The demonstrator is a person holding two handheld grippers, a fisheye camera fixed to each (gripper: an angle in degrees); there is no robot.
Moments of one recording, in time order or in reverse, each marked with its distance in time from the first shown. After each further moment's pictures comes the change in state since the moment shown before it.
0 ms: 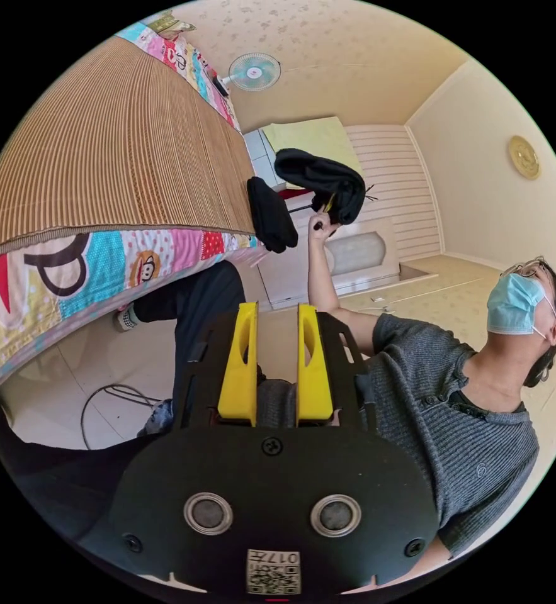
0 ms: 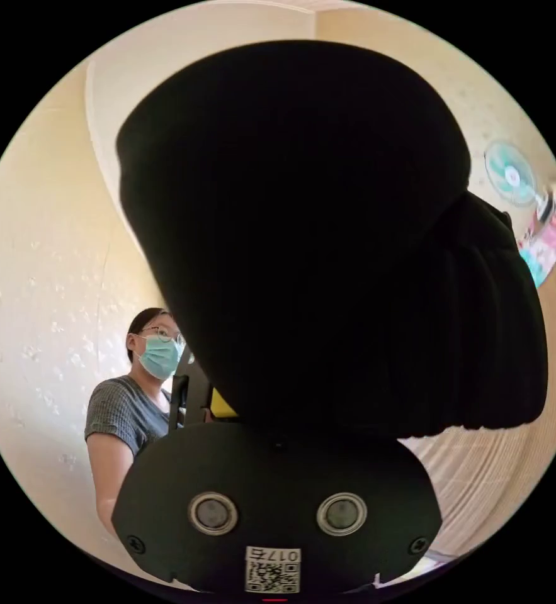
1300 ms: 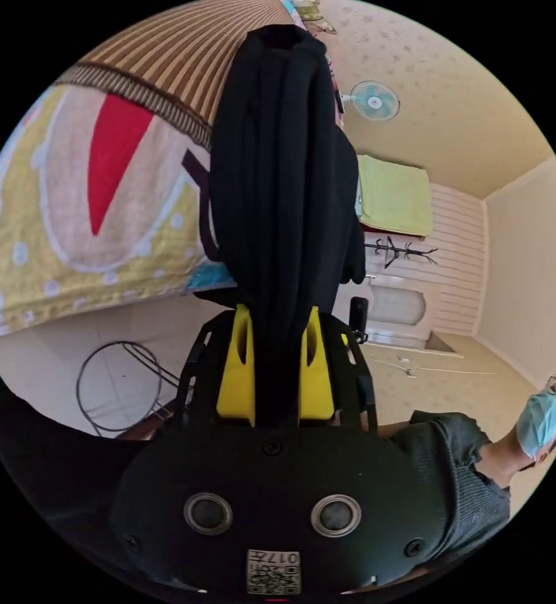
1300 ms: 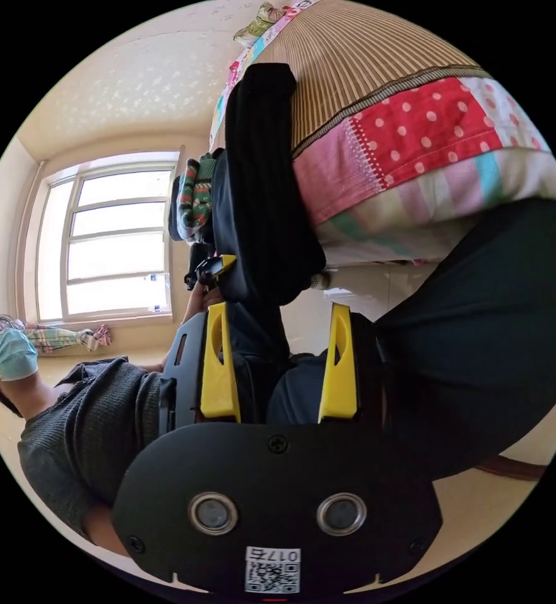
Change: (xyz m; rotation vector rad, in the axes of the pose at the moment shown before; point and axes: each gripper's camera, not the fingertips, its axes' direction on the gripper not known) left arm -0.176 -0.049 -0.032 0.073 -0.061 -0.374; right arm 0.122 0.712 0.285 -0.895 0.548 0.933
